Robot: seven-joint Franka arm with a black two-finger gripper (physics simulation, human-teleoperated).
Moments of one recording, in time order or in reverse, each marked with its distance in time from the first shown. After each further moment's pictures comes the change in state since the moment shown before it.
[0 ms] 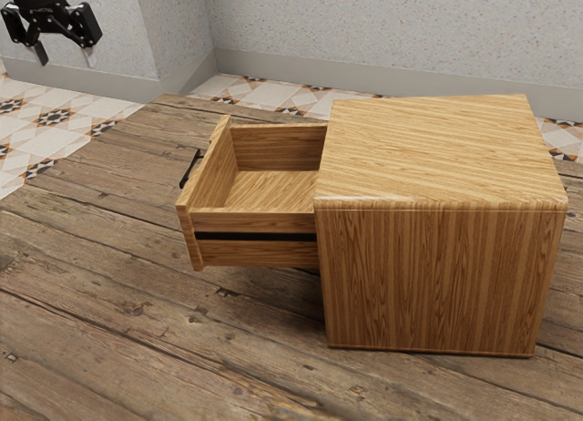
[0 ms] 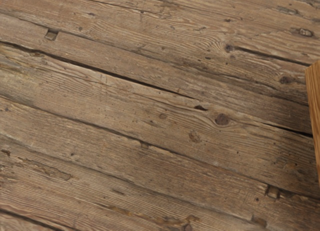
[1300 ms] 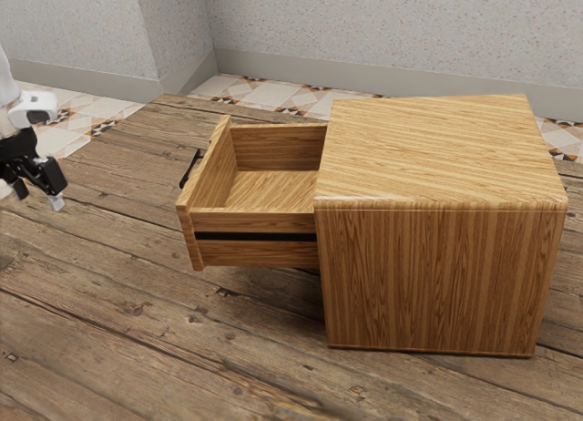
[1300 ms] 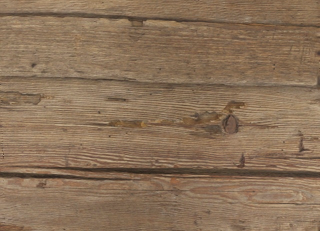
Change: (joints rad) arm 0.199 -0.421 -0.162 -0.922 0.190 0.434 0.328
